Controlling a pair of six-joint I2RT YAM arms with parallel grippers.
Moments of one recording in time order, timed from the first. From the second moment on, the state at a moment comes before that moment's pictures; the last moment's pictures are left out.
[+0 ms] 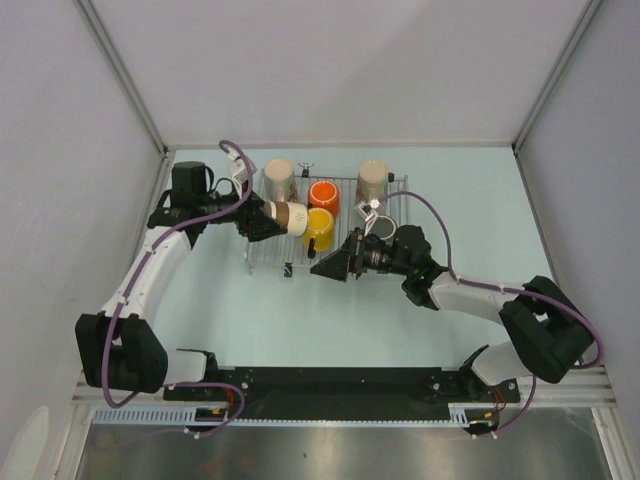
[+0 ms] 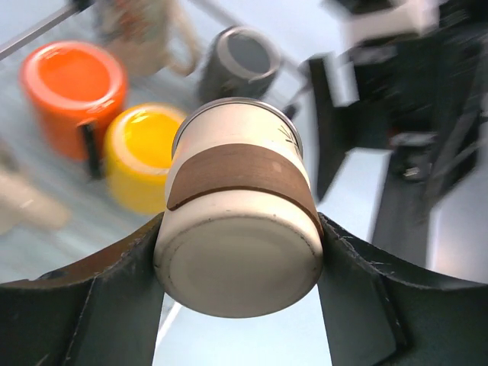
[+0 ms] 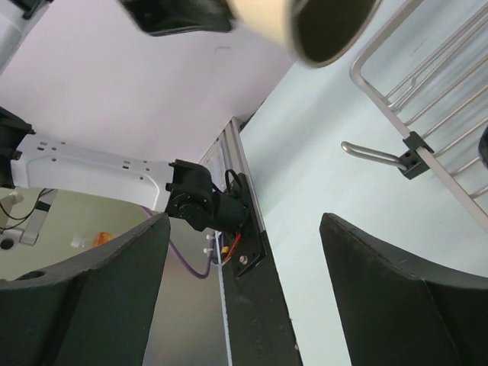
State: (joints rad) left arm -0.09 1.31 1.10 -0.41 1.11 0.17; right arm 0.71 1.44 0.63 0.81 -0.65 0.88
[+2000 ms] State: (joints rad) left arm -0.36 1.39 1.20 -0.53 0.24 0.42; right arm 0.64 1.08 0.56 0.65 -0.61 0.83
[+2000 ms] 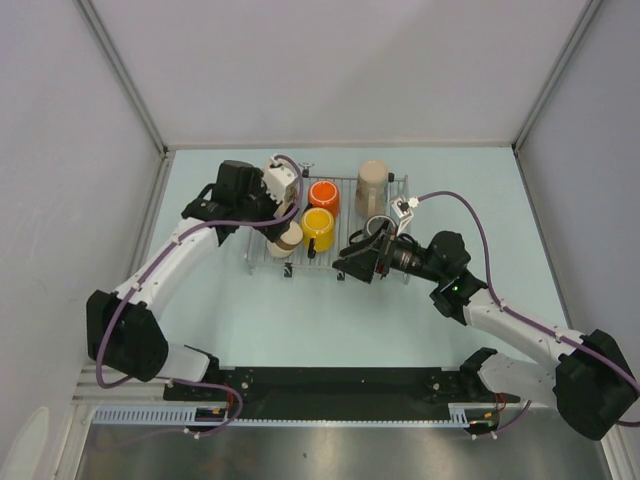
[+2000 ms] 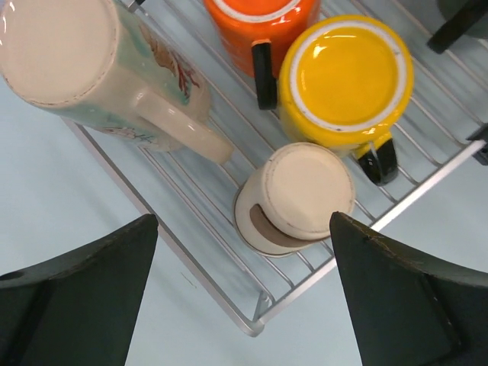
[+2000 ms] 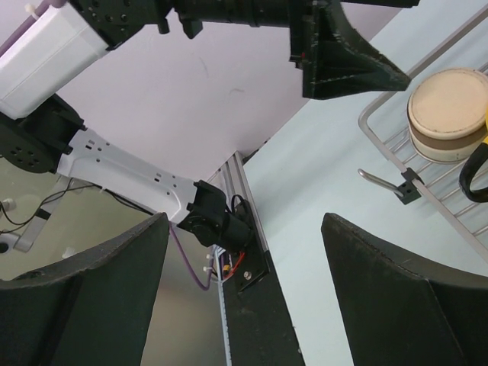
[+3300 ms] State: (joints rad) left arm -0.23 1.38 1.00 -0.25 0.10 0.40; right arm 0.65 1.10 0.56 0.66 -0.61 0.83
